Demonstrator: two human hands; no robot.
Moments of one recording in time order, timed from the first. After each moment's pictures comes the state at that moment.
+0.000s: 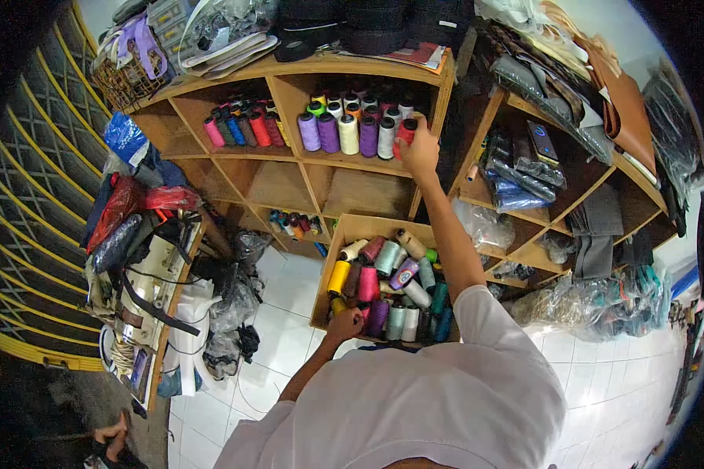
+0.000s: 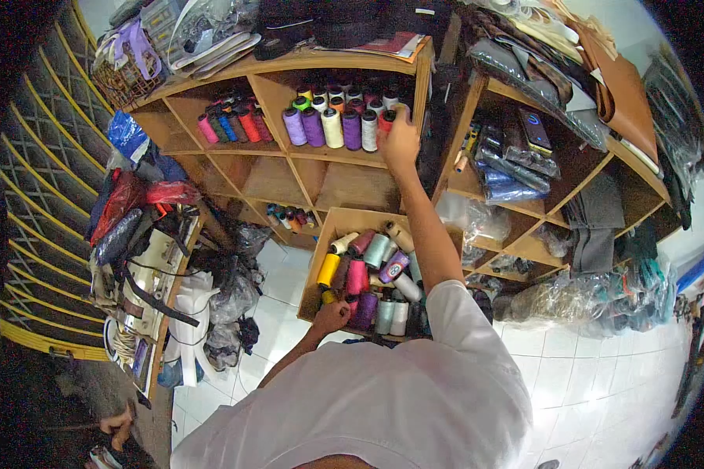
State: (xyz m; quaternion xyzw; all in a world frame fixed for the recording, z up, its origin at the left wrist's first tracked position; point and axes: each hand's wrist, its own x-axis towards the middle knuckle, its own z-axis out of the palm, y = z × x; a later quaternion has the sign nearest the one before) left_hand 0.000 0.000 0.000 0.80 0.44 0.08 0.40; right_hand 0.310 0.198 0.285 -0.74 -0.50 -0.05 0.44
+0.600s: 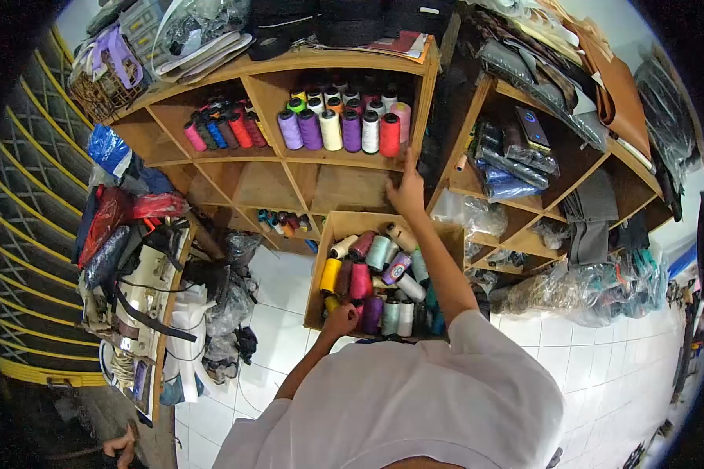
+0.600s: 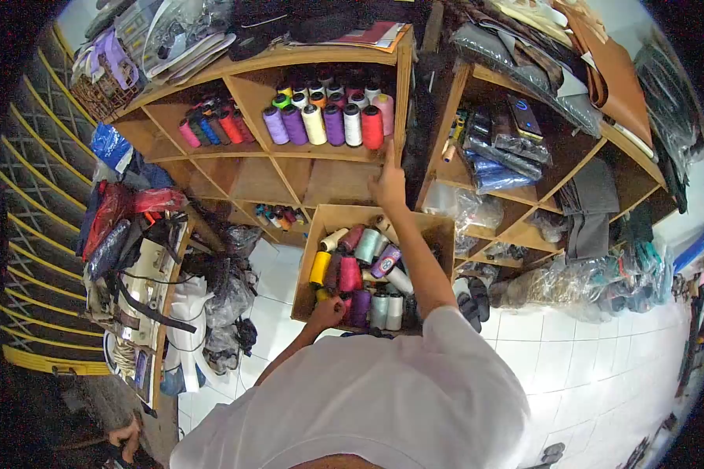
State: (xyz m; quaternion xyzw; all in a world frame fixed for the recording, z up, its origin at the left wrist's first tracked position) left_hand 0.007 0.010 -0.017 0.79 0.44 0.11 0.42; right_hand 0.308 0.153 0.177 -0.68 -0.53 -0.01 0.50
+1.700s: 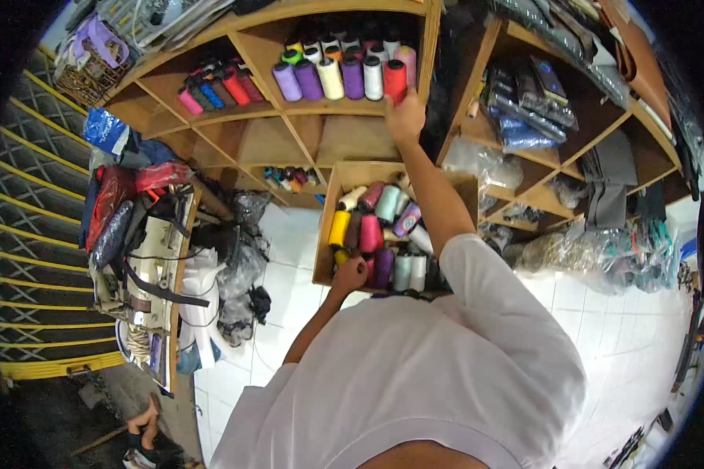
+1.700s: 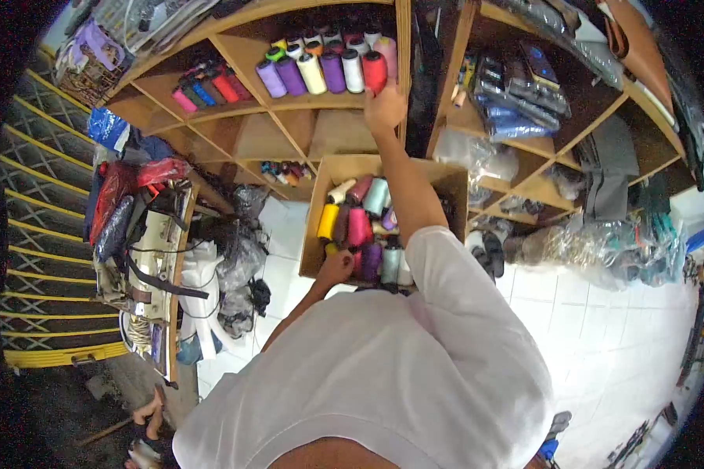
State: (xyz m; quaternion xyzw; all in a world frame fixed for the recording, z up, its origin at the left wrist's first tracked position) left_hand 0.004 0.010 -0.028 0.80 0.41 0.17 0.41; right_hand 0.299 0.216 0.187 -0.80 -0.36 -0.07 0.47
